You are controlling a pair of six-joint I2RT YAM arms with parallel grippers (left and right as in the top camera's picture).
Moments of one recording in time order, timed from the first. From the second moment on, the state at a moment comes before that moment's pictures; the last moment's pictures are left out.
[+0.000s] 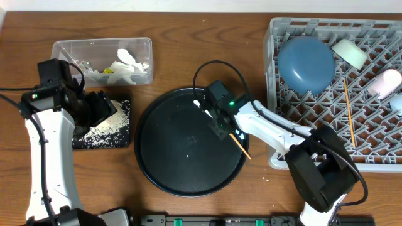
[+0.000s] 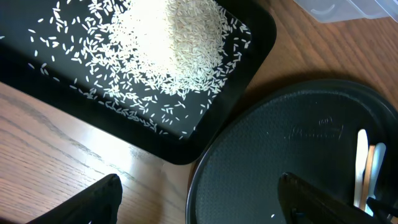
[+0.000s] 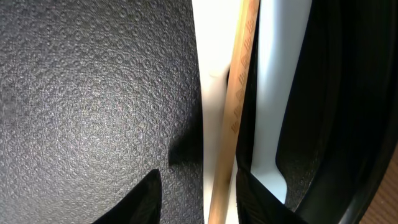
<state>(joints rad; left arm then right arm) 0.29 1.42 1.27 -1.18 0.12 -0.36 0.68 1.92 1.23 -0.67 0.01 -0.04</state>
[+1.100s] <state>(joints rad) 0.29 1.42 1.27 -1.18 0.12 -0.36 0.65 1.64 1.29 -0.73 0.02 0.01</state>
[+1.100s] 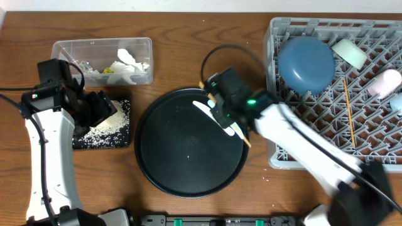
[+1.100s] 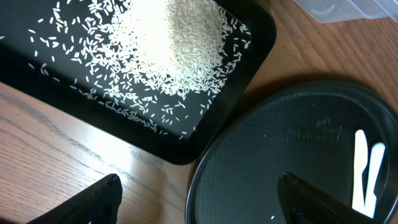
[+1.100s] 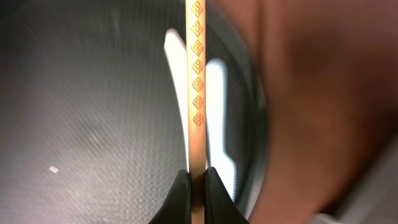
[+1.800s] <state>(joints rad) 0.29 1.42 1.27 -1.18 0.12 -0.36 -0.05 1.47 1.31 -0.83 0.15 -0.16</state>
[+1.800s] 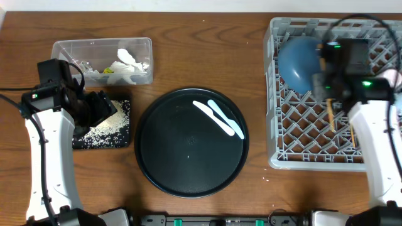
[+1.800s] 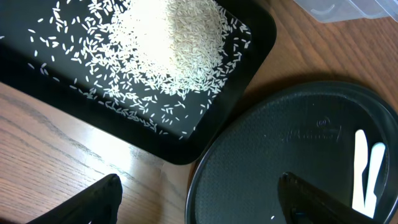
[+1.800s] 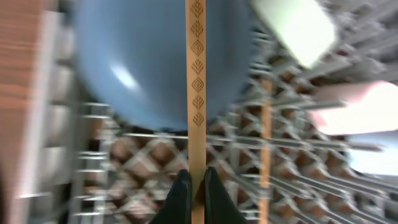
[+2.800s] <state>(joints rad) 0.29 1.42 1.27 -1.18 0.12 -0.36 -0.32 1.72 1.31 -0.79 0.14 -0.37</state>
